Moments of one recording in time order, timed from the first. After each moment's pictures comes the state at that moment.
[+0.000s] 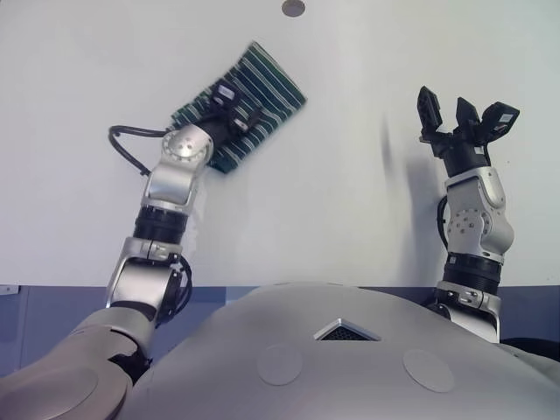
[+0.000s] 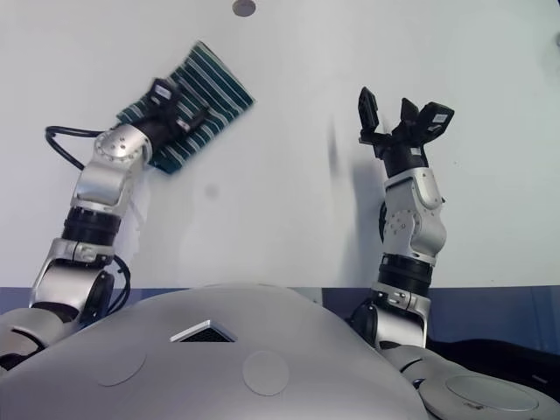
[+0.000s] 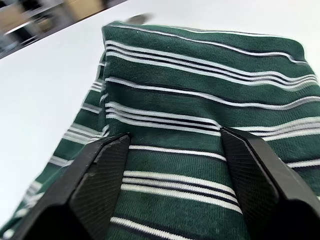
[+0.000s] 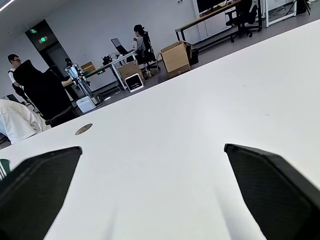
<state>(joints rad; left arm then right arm) -0.25 0.30 -0.14 0.26 -0.05 0.33 -0.30 0.05 -0.15 -0.31 0.00 0.51 0.24 0.35</state>
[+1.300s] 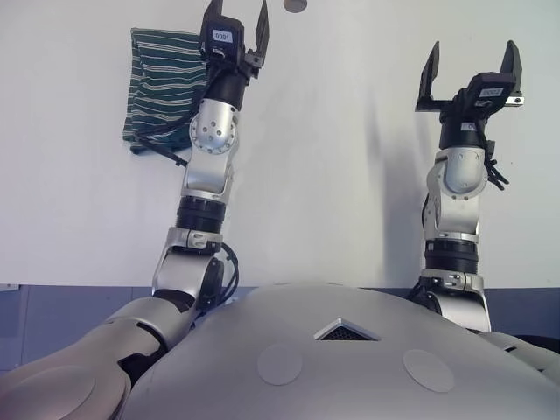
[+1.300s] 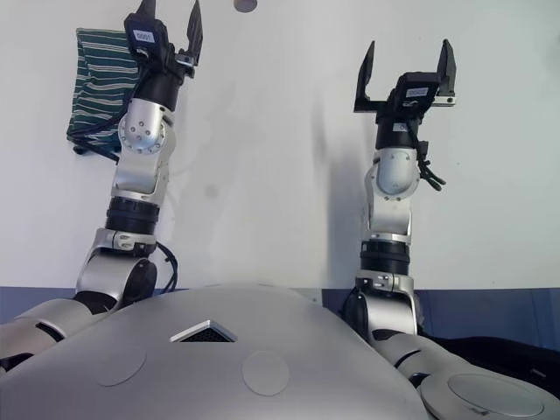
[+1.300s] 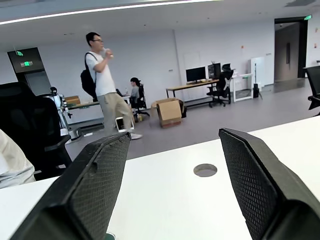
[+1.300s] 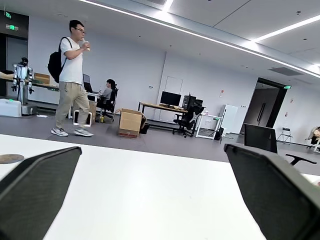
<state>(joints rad) -0.30 0.04 -0.09 0.25 0.05 -0.20 -0.01 -0.04 -0.13 -0.14 0.12 -0.08 -0.29 -0.03</state>
